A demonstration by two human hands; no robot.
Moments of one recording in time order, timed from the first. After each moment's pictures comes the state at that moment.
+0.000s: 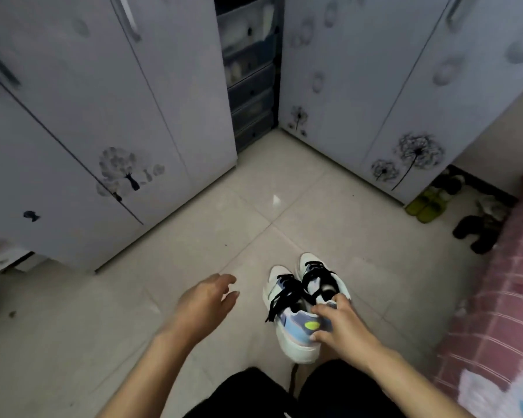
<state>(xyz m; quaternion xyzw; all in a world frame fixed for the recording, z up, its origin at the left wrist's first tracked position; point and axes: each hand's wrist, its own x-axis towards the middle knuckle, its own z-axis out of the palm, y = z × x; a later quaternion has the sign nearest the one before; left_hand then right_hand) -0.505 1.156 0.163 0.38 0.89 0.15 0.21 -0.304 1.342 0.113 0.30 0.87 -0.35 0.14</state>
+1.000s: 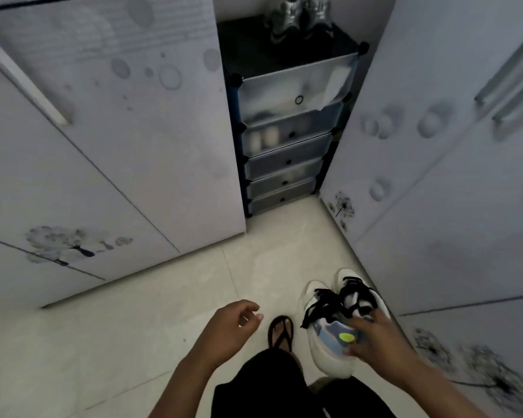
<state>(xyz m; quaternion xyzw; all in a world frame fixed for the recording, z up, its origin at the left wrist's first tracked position) -0.877 1.686 0.098 0.09 0.86 0.39 0.31 -0.774 1.962 0.086 0.14 0.93 -0.26 0.22</state>
